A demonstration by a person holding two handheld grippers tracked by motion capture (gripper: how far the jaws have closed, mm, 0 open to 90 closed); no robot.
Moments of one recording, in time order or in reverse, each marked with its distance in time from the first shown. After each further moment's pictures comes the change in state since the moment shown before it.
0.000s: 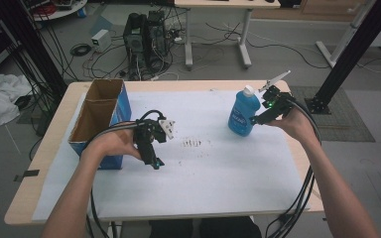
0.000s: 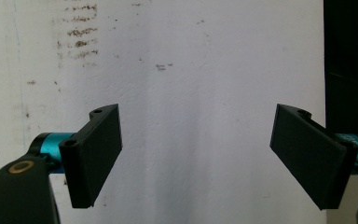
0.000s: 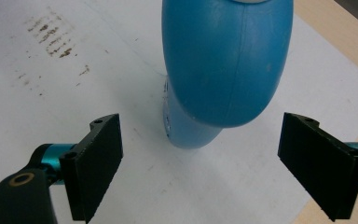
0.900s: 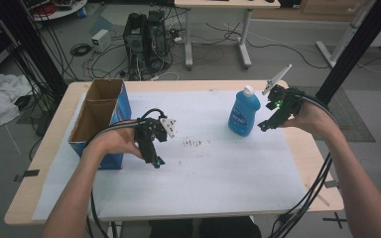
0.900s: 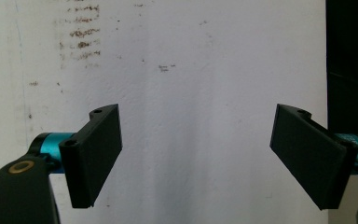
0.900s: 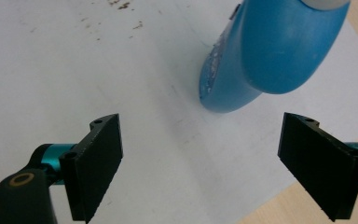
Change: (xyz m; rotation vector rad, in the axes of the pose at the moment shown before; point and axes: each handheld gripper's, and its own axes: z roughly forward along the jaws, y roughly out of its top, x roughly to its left) left arm 0.003 0.003 0.000 0.003 -0.004 -0.002; right arm 0.017 0.009 -0.045 0.164 0.102 -0.139
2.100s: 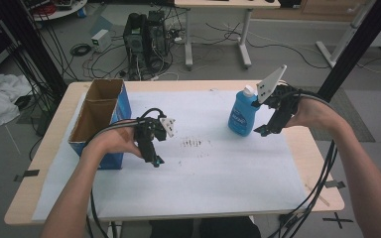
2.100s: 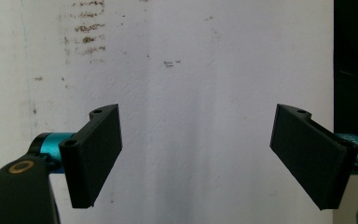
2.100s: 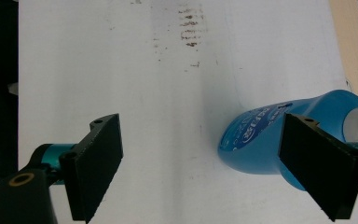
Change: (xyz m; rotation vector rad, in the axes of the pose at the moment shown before) left arm 0.003 -0.002 0.001 0.003 0.009 -0.013; right arm 0.029 0.023 -0.022 -0.108 0.102 -0.486
